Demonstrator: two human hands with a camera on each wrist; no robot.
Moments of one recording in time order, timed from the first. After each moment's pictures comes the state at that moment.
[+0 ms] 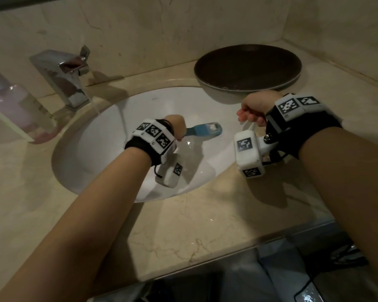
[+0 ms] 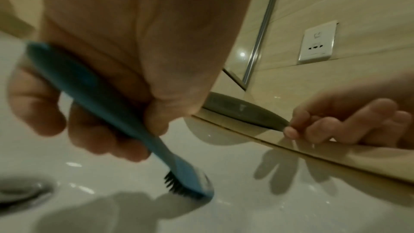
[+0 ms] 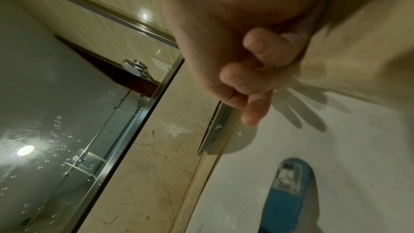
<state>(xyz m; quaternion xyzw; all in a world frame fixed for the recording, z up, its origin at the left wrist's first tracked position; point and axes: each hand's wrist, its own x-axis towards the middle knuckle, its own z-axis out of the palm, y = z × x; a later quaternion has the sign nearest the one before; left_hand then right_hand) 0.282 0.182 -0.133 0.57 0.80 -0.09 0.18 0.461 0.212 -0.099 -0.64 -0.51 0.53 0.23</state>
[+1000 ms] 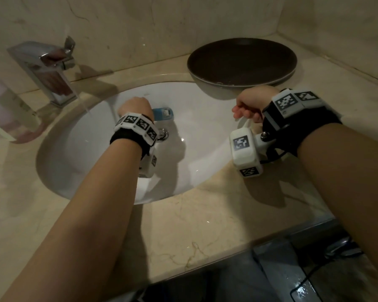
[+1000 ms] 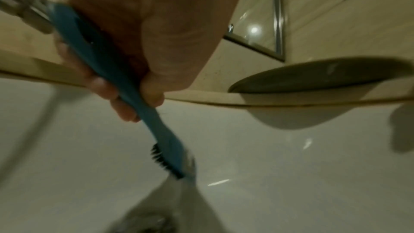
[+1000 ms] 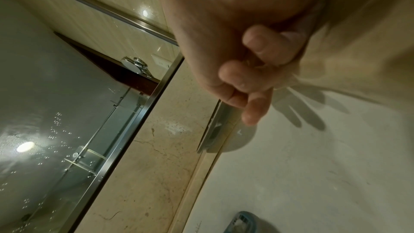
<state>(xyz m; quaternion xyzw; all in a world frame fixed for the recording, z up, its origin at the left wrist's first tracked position) 0.224 0.203 -0.143 0.51 0.86 -0.06 -0.04 0.463 0.208 -0.095 -0.64 -0.53 0.52 0.20</state>
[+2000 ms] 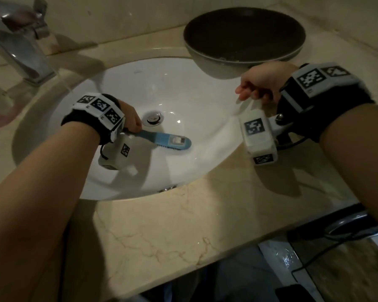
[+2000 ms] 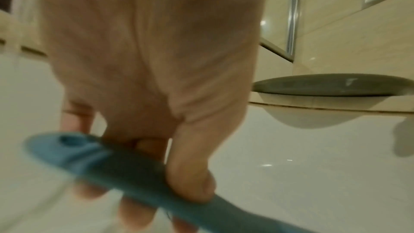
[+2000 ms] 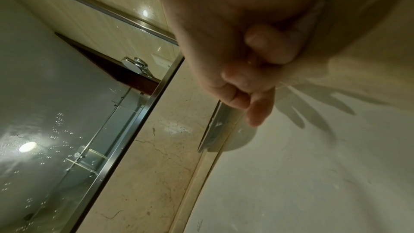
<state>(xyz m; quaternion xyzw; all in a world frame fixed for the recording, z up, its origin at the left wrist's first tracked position) 0.176 0.192 -0.166 0.63 0.72 -0.22 0.19 0.454 0.211 -0.097 -0.68 -0.56 0.46 0.14</state>
